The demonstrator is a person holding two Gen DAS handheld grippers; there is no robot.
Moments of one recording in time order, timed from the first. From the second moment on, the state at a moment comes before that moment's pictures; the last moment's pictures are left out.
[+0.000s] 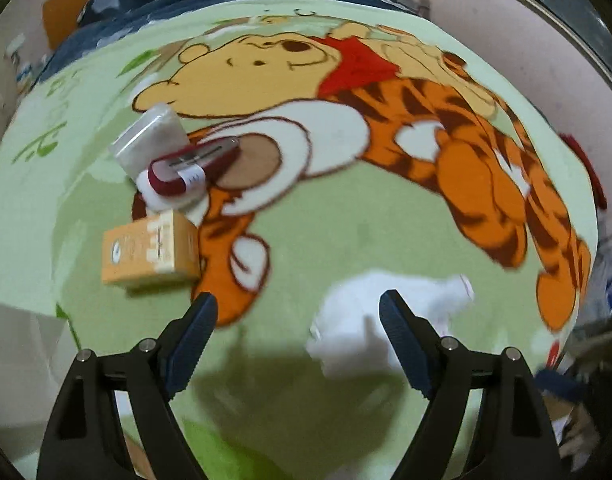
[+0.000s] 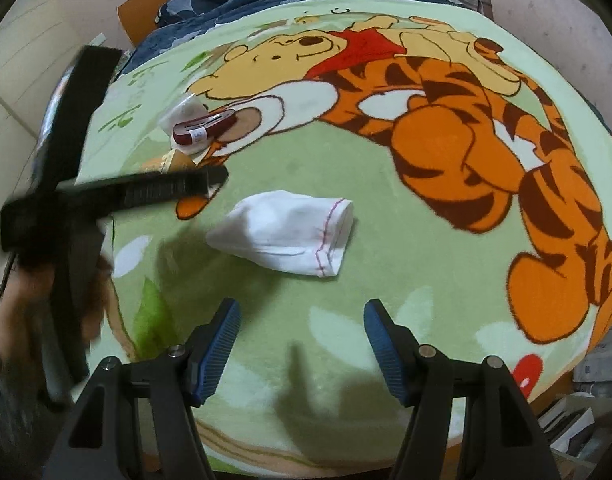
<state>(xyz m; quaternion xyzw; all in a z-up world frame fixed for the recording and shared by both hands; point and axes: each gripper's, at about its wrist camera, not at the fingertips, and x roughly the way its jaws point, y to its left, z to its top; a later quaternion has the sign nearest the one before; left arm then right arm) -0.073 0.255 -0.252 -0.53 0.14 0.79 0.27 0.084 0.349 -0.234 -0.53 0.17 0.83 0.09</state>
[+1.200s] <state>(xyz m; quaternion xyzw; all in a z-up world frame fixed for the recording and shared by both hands) -0.118 0.214 -0.281 -0.55 0.11 0.82 0.15 0.099 0.352 -0.256 -0.55 0.18 0.81 0.08</state>
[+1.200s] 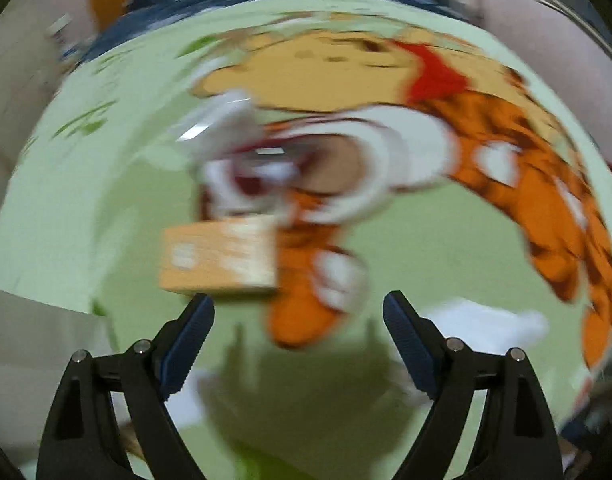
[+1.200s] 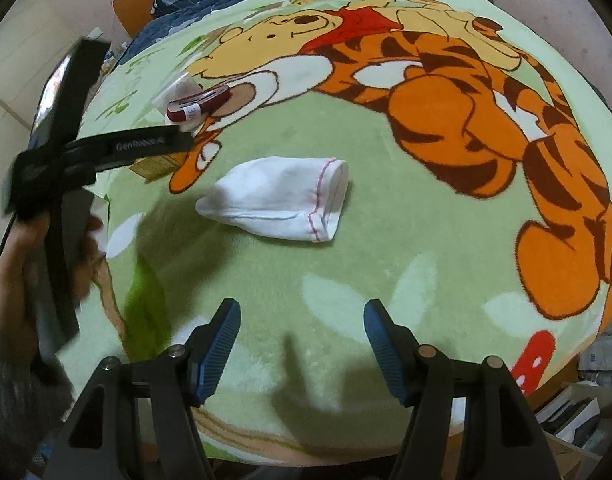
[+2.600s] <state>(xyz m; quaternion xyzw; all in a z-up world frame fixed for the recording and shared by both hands) -0.142 0.252 -0.310 -0.53 0.17 0.77 0.32 0.070 0.341 -0.273 -0.55 0.18 0.81 0.07</state>
